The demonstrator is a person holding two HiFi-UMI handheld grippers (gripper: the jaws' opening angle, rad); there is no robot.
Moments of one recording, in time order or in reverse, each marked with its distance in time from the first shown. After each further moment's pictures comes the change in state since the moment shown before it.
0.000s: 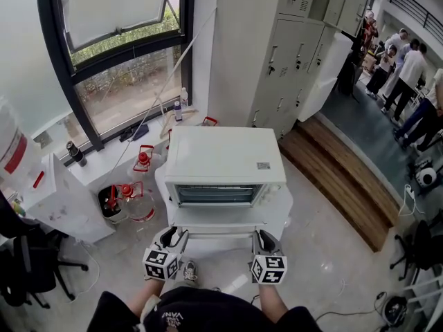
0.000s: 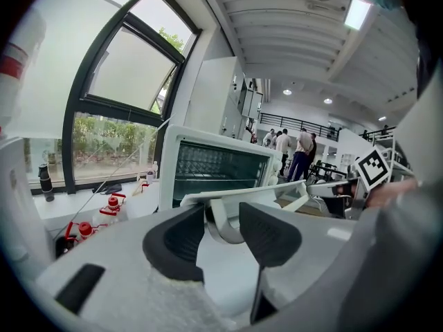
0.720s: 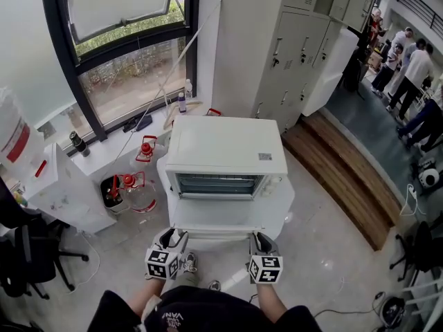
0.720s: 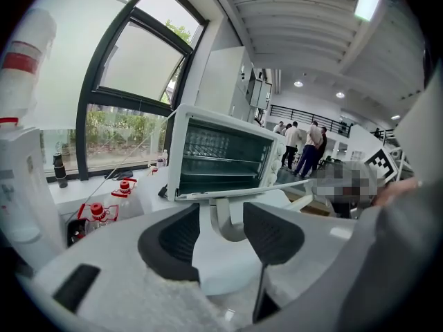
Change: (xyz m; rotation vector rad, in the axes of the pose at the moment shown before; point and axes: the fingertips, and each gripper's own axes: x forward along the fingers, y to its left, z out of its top) left arm -0.019 -0.003 -0.051 -0.039 0.082 0.078; right arm -0.011 0.004 -0.051 -0.004 0.091 0.029
